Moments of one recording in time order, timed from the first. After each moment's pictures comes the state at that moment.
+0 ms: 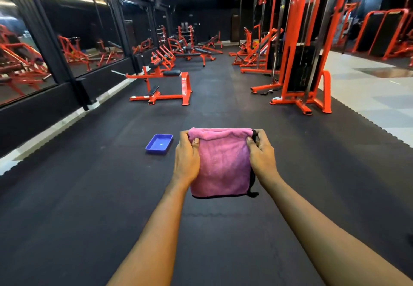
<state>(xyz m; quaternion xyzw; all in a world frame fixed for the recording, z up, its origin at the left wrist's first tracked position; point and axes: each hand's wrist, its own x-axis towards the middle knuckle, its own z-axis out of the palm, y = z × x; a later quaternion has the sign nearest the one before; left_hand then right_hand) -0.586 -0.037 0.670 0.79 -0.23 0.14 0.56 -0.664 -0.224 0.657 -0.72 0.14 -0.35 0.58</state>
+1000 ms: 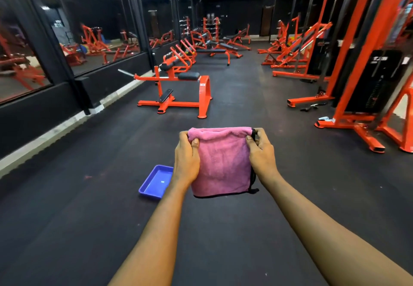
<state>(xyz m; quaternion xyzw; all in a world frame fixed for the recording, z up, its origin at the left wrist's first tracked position) 0.192 -0.305 0.637 0.81 -0.16 0.16 0.54 0.143 -0.504 0.627 -0.74 0.09 -0.29 0.61</state>
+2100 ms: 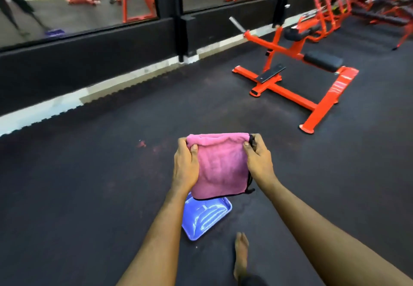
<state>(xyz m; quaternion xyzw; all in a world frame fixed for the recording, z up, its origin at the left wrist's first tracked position) 0.888 -0.165 0.513 0.80 0.22 0.21 0.52 0.967 -0.356 0.522 -0.80 -0.08 0.02 0.59</state>
